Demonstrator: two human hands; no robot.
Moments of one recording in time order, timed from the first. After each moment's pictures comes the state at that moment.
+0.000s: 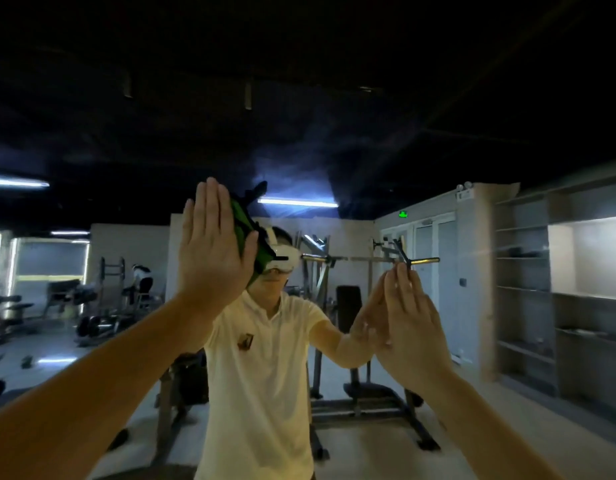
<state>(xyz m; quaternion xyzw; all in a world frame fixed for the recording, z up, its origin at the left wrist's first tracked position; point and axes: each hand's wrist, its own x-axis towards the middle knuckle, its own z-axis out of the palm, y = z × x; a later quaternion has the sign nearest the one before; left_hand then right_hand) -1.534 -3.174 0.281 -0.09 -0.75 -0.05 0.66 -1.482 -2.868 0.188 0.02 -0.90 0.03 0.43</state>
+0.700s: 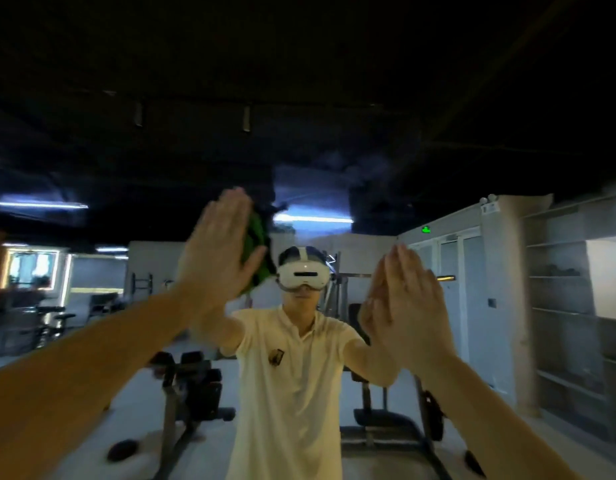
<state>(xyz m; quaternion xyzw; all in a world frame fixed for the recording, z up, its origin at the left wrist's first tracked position) -1.526 -3.011 0.321 -0.13 -0.77 0.07 0.62 -1.494 -2.694 0.241 0.07 -0.81 0.02 0.59</state>
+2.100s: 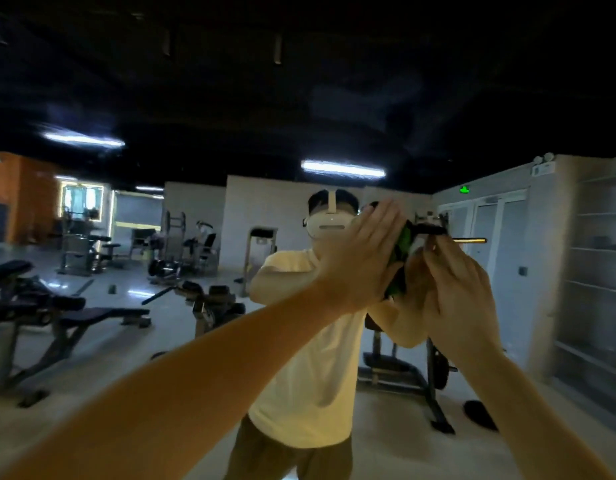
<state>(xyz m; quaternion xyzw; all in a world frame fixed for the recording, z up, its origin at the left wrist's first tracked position) -1.531 -2.824 0.224 -0.25 -0.77 0.11 0.58 -1.477 -2.646 0.189 0.17 -0.80 0.11 0.57</state>
